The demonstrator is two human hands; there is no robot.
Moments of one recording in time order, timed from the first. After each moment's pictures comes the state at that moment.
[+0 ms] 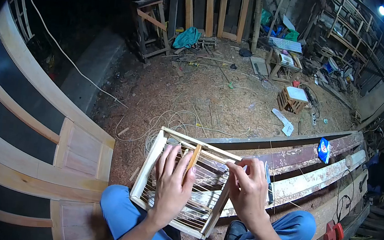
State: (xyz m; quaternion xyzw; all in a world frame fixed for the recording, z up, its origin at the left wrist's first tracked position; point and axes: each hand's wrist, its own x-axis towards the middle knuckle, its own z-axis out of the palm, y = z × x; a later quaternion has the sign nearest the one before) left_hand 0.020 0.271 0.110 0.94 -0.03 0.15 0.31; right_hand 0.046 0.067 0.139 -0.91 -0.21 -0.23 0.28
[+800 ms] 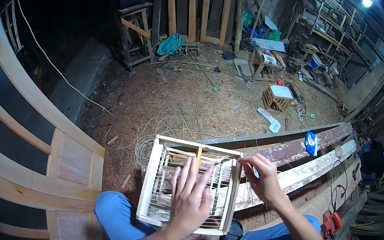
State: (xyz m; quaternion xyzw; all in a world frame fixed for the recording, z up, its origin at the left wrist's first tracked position) left_hand -0.011 0.212 0.126 0.92 -0.13 0.12 0.36; right_hand 0.062 -0.019 0.136 -0.88 -0.23 -0.13 0.40
